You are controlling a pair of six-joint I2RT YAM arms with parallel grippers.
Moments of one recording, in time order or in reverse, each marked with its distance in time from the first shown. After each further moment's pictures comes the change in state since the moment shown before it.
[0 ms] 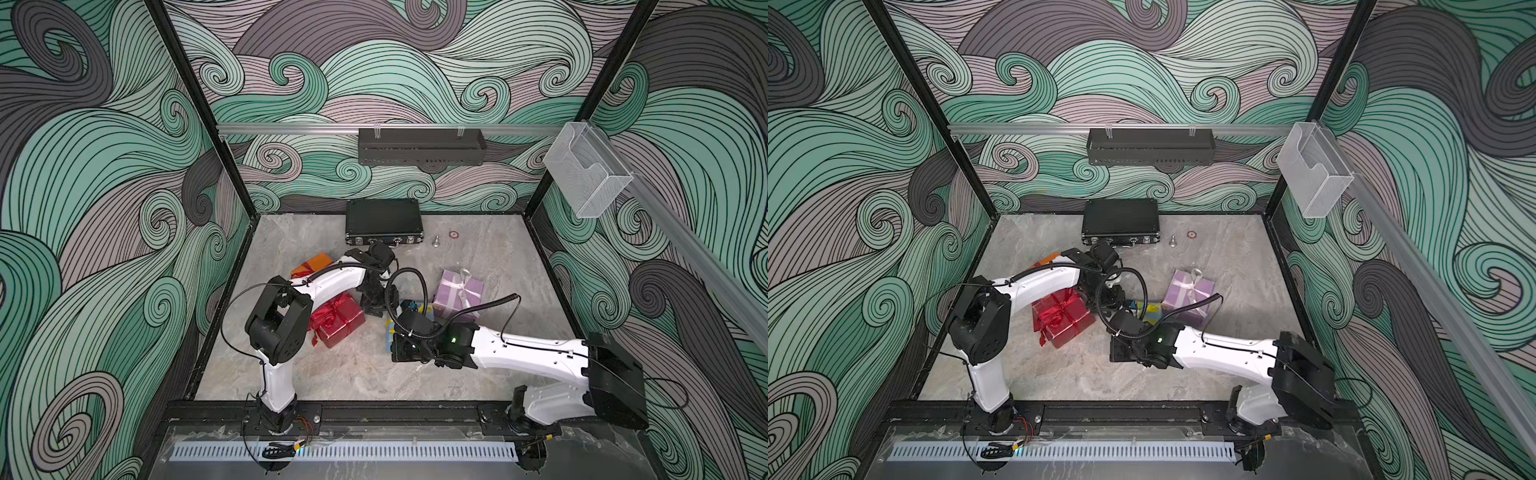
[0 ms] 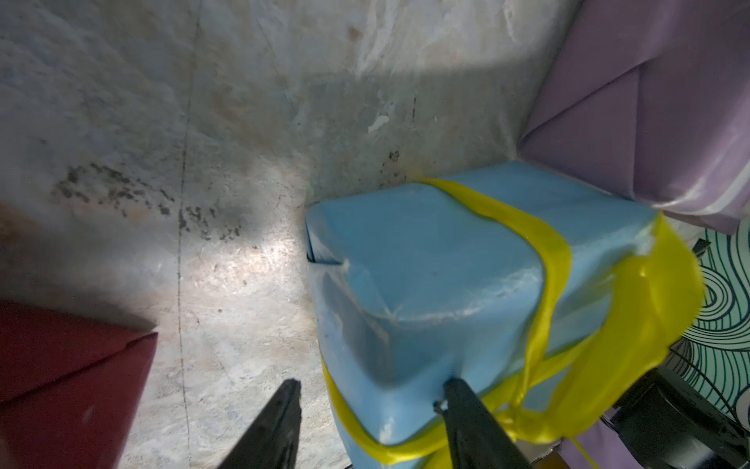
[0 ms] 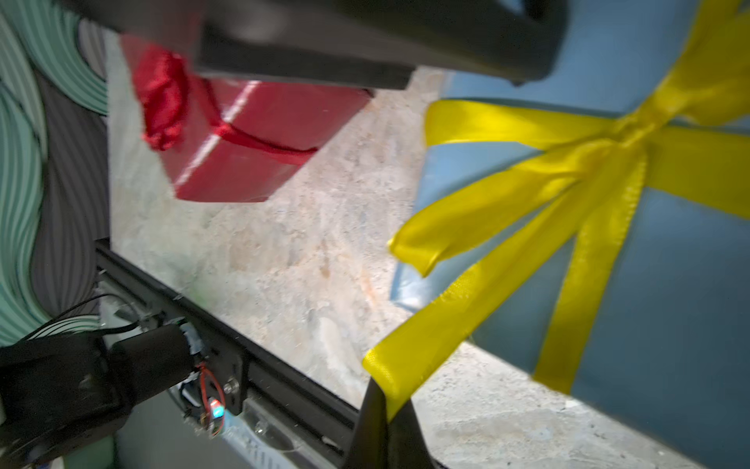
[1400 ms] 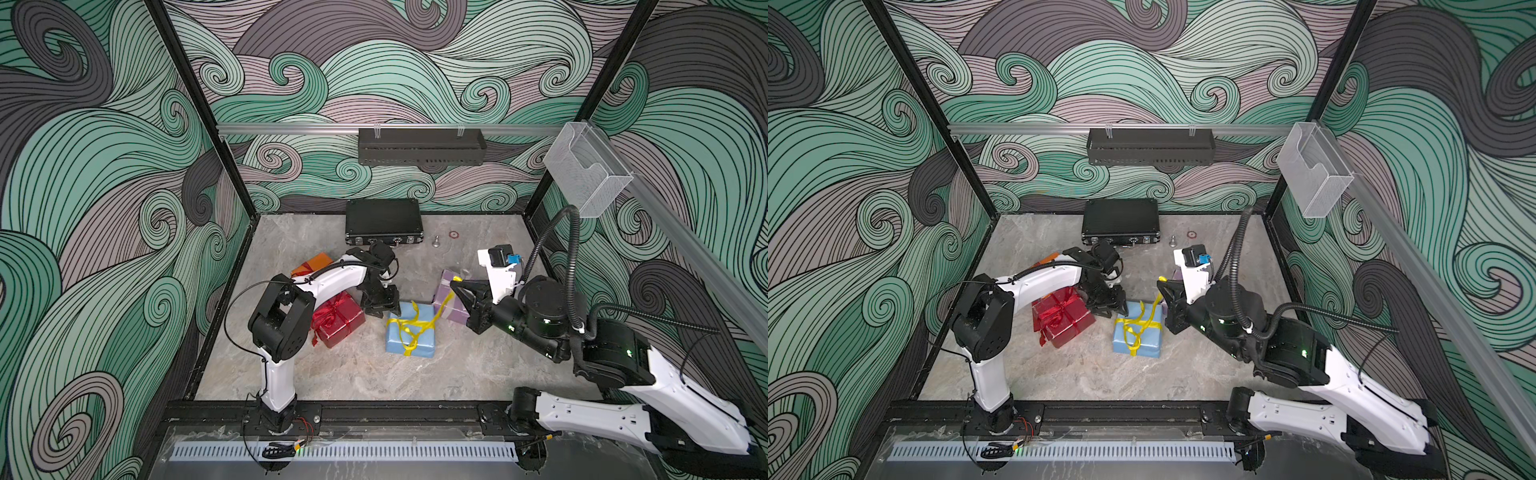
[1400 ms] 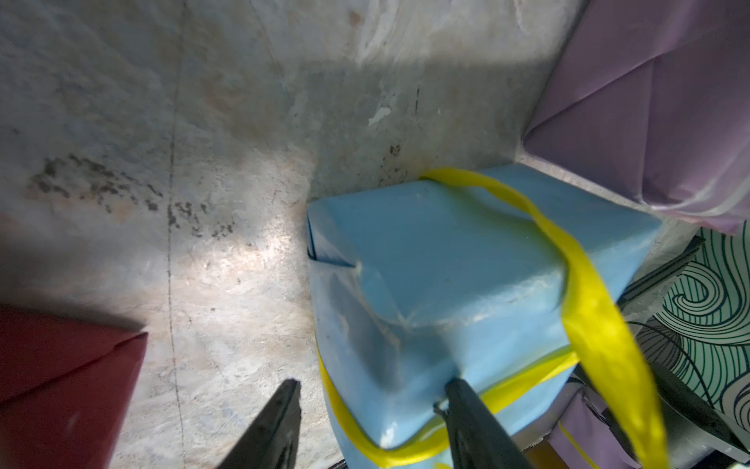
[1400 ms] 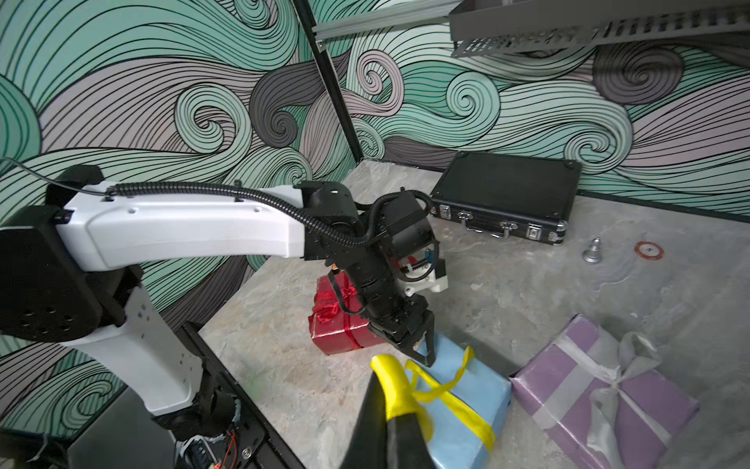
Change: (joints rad) left arm 0.002 0.027 0.021 -0.023 0.014 0.001; right arm -0.040 -0.526 0.427 -0.364 0.426 -0.584
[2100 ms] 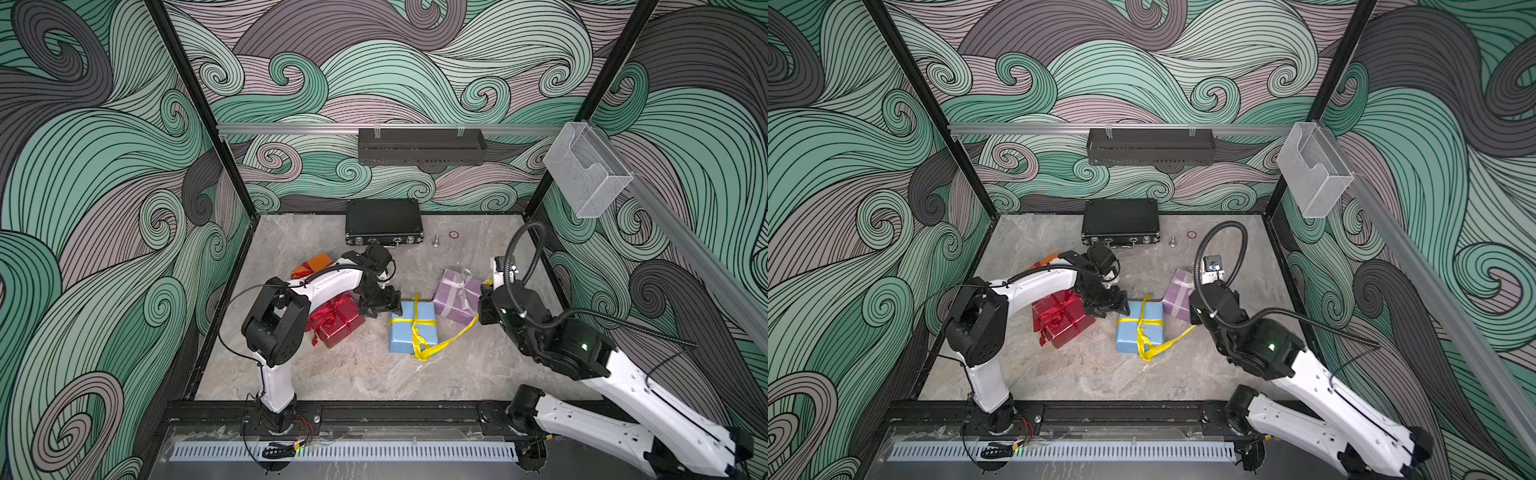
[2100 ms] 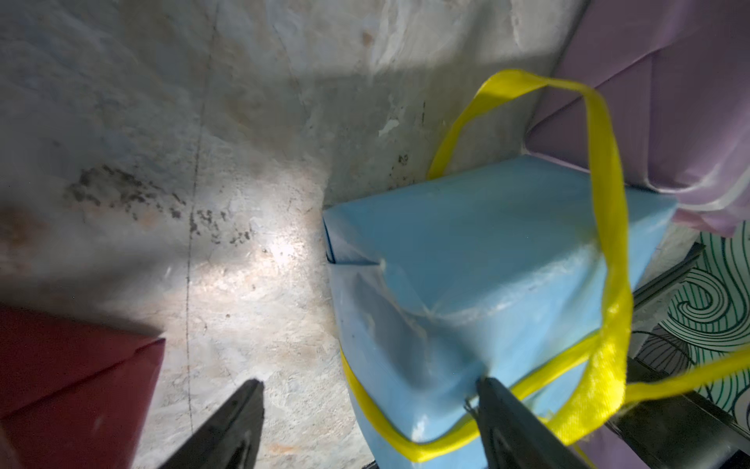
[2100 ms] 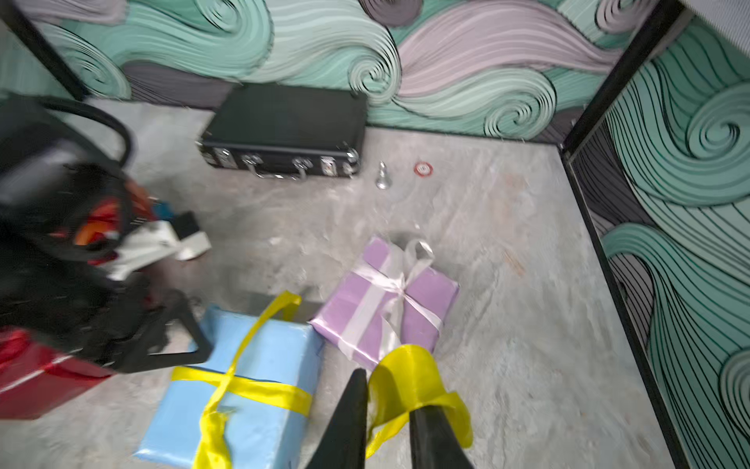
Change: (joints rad) left arm 0.005 -0.076 -0.092 0.082 -0.004 0.004; right arm -0.325 -0.007 -0.300 -0.109 0.184 0.034
